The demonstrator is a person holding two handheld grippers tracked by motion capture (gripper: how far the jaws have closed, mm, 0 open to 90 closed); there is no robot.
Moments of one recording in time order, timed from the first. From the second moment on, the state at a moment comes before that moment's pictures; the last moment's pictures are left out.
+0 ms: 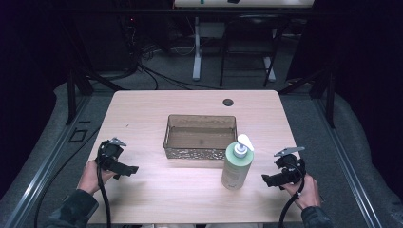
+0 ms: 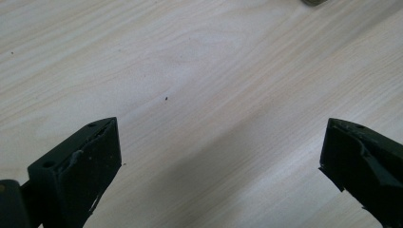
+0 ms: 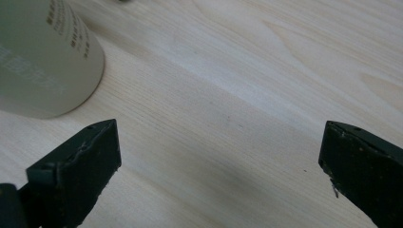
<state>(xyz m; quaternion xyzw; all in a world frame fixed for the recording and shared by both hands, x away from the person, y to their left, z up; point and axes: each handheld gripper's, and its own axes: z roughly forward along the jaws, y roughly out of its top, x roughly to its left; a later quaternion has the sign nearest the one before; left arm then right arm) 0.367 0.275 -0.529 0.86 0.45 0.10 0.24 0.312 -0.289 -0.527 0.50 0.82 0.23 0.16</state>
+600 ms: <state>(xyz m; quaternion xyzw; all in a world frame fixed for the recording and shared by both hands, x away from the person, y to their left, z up) 0.368 0.270 -0.530 0.85 0.45 0.11 0.24 0.297 -0.276 -0.510 0.48 0.83 0.26 0.15</state>
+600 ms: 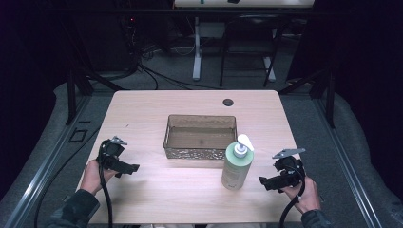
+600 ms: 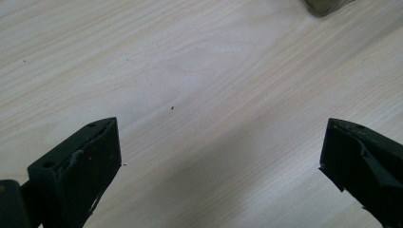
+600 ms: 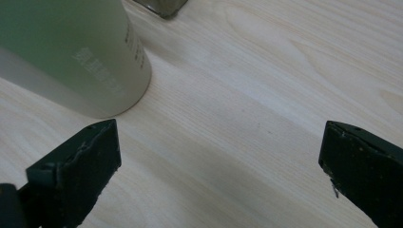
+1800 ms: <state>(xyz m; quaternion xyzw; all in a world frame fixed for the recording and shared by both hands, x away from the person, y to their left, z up) 0.371 0.266 -0.533 0.86 0.45 0.11 0.23 0.279 -0.244 -0.500 0.41 0.85 0.31 0.11</state>
